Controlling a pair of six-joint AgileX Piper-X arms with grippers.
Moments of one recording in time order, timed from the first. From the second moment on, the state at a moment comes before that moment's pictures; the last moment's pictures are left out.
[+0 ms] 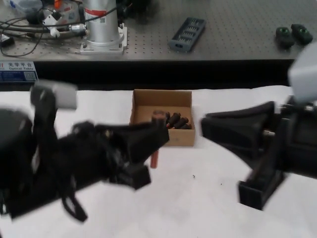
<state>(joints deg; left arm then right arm) -37.8 59.2 -26.2 -30.7 18.6 -21.7 52.4 48.9 -37.7 9.7 -8.4 4.0</state>
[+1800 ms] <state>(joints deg) -25.4 127.6 -110.4 29.0 14.3 -13.4 52.4 15.8 -27.5 36.9 16.0 6.8</state>
